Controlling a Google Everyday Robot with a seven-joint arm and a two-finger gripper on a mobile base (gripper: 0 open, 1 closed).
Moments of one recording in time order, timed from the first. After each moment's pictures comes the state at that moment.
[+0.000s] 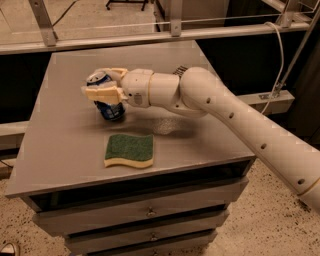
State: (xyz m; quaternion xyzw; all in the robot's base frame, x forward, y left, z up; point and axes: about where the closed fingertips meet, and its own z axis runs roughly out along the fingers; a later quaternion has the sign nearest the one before) arm 0.614 0.141 0.906 -0.44 0.57 0.41 0.56
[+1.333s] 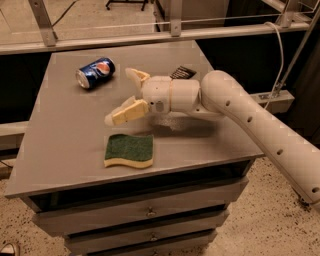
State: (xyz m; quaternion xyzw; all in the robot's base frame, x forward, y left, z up) arm 0.595 0.097 0.891 -0.48 0.55 0.42 0.54
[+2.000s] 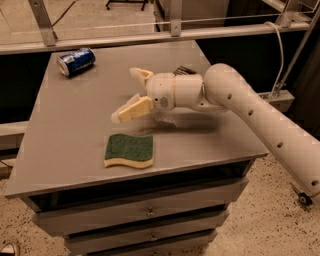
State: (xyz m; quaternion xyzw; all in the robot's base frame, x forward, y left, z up) arm 0.607 0.087 0.884 -0.49 0.56 0.41 0.52
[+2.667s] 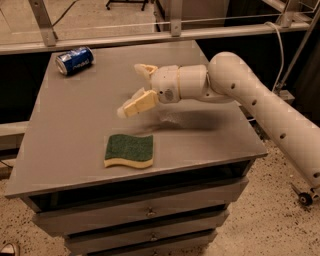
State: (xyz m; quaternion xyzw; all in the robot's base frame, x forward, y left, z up) arm 0.618 0.074 0.889 -0.51 0.58 0.39 0.50
